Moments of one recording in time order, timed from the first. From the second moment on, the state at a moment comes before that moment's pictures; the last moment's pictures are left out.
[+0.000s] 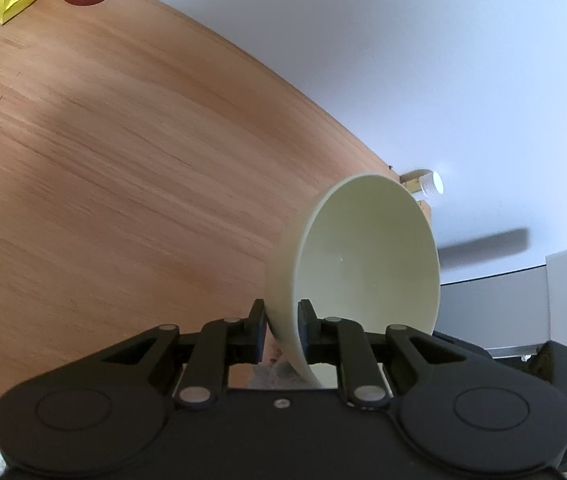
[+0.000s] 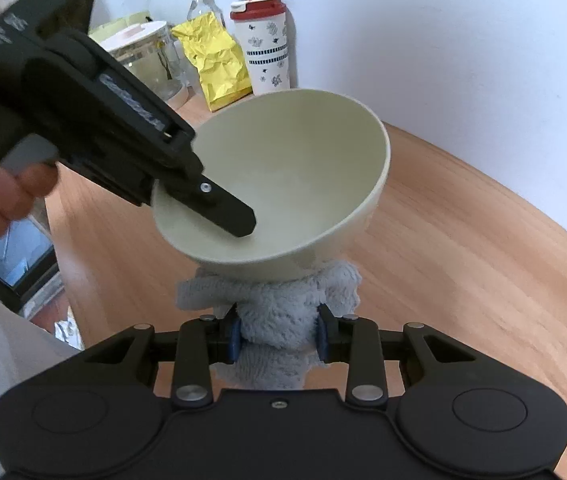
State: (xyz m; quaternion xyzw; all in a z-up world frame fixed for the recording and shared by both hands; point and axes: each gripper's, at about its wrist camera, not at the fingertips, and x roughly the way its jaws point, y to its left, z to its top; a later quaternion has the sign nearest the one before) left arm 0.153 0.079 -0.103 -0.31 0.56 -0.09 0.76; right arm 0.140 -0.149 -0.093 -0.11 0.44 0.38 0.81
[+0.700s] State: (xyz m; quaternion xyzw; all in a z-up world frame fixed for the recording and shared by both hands) left arm 0.155 0.079 -0.113 -0.26 0.59 -0.11 0.76; right arm 0.125 -0.157 -0.071 -0.23 0.42 0.40 0.79
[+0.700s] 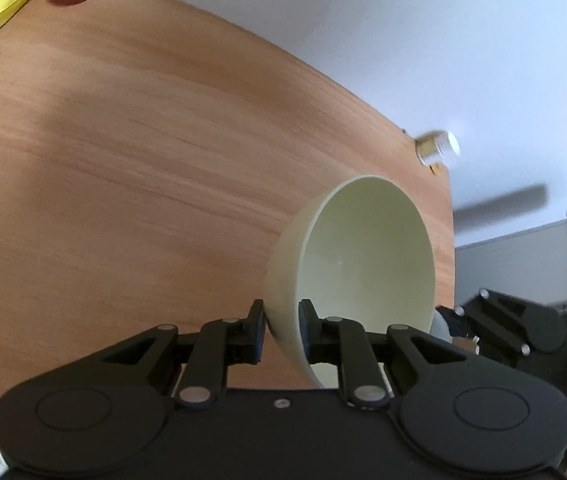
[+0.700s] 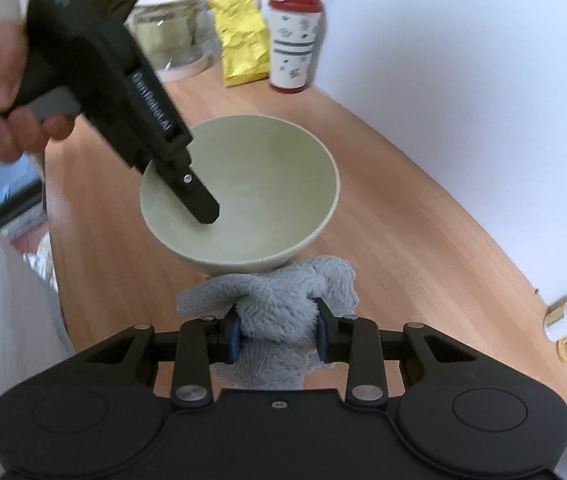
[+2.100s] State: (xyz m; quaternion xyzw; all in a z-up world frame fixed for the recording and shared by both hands) left arm 0.163 0.078 -0.126 -0.25 0.60 -0.16 0.74; right arm 0.122 -0.145 -0.082 -0.26 0.41 0.43 0.76
